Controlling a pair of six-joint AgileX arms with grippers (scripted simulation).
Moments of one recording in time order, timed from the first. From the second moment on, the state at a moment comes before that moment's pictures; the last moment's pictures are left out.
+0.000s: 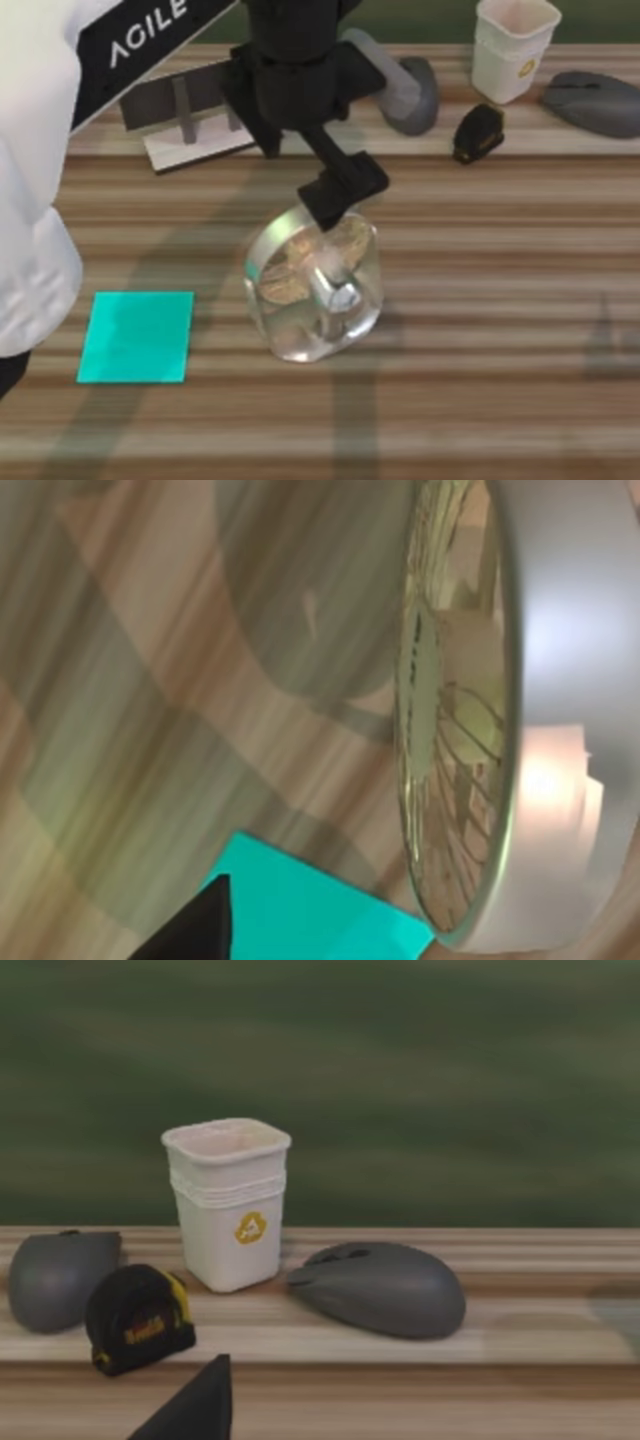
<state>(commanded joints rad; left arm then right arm) -0.64 2.25 2.27 -1.59 0.00 0.43 0.00 0.00 0.00 0.00 0.00 0.00</state>
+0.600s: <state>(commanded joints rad) -0.64 2.21 2.00 -1.36 0.00 0.43 0.00 0.00 0.00 0.00 0.00 0.00</state>
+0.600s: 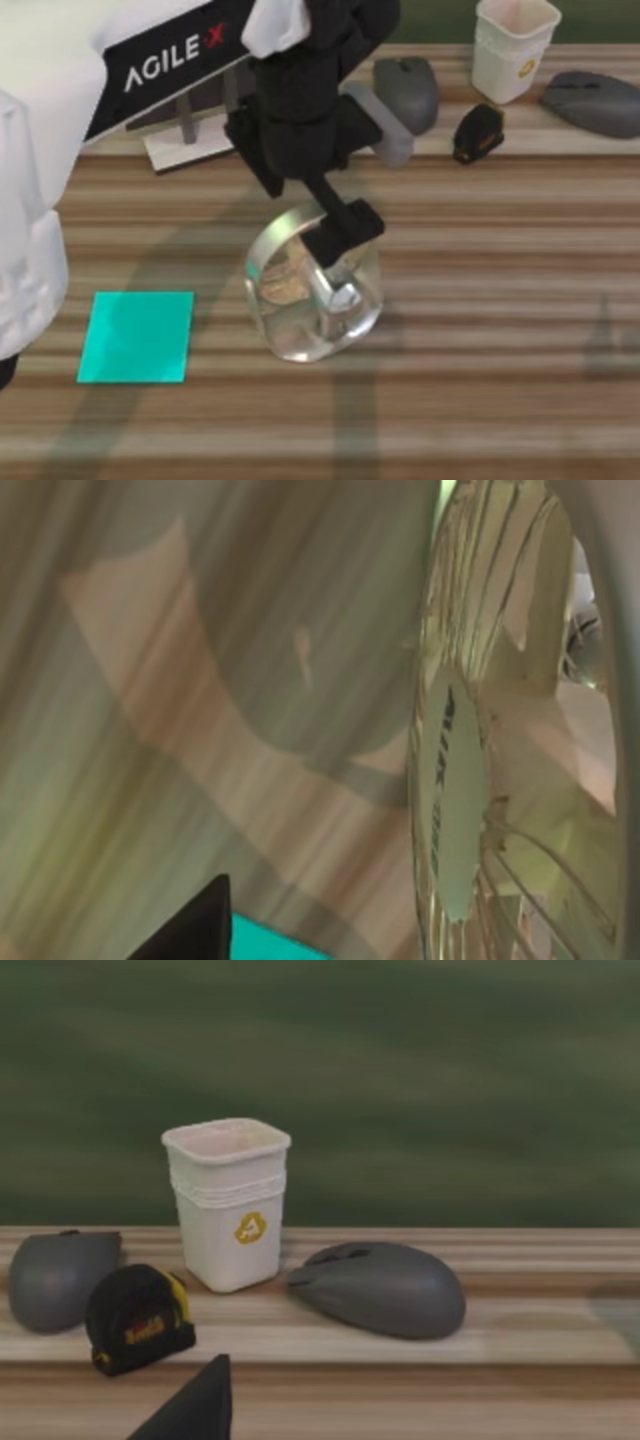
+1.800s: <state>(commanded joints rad) -0.64 2.21 2.00 -1.36 0.00 0.43 0.00 0.00 0.00 0.00 0.00 0.00</state>
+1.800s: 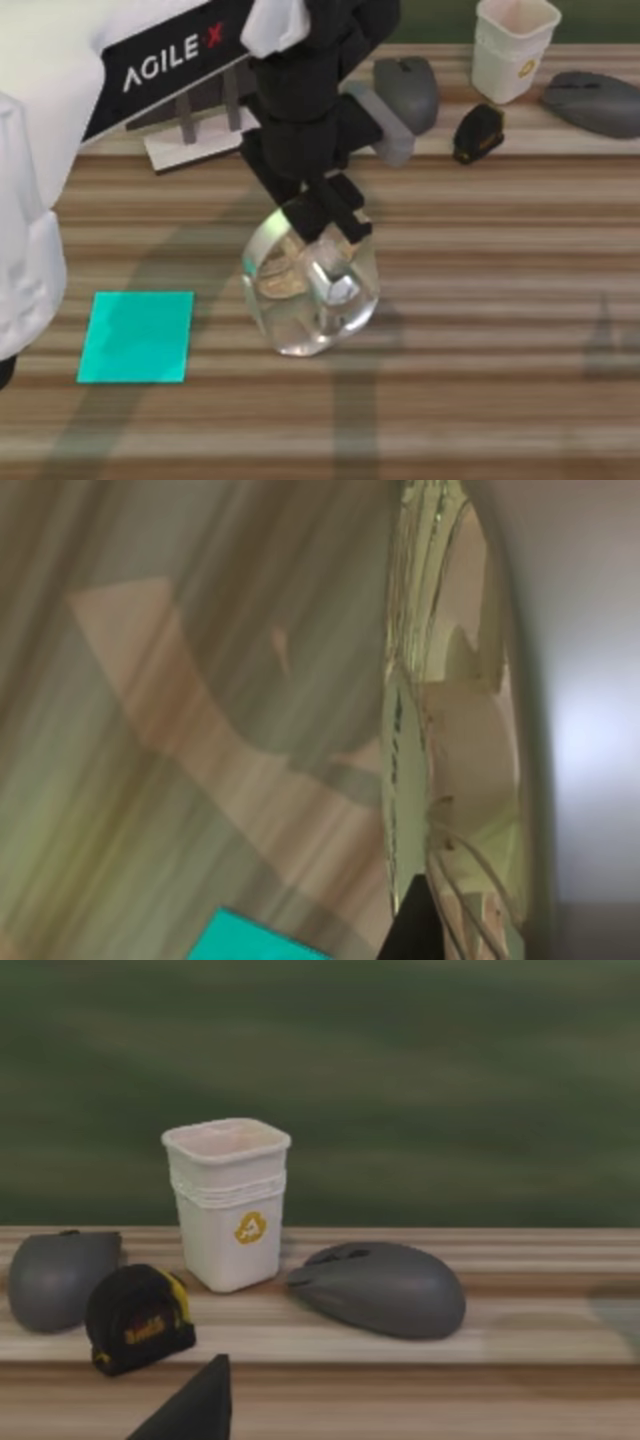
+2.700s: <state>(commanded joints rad) -0.62 2.25 2.27 -1.59 0.00 0.43 0.00 0.00 0.00 0.00 0.00 0.00</state>
